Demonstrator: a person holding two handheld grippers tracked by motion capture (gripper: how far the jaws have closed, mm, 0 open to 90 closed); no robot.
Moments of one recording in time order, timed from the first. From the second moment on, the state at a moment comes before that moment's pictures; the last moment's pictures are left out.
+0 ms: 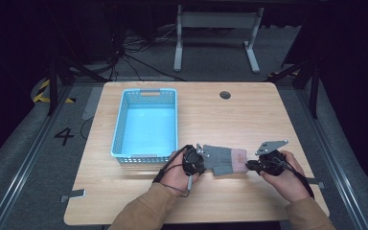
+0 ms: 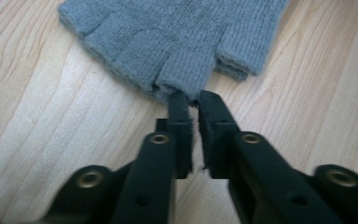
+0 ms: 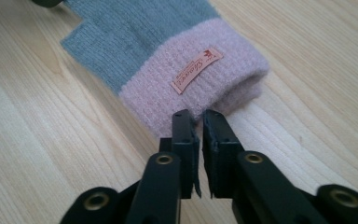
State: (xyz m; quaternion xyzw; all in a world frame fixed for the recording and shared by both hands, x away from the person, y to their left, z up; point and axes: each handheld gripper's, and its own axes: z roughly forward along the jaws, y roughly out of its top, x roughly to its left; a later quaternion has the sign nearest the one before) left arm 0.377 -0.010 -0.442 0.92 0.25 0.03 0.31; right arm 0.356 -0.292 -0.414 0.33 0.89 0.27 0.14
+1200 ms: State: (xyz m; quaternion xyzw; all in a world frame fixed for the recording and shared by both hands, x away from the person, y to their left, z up) left arm 0.374 -0.011 -0.403 0.90 0.25 0.05 0.36; right arm 0.340 -0.351 -0.427 0.41 0.82 0.38 0.16
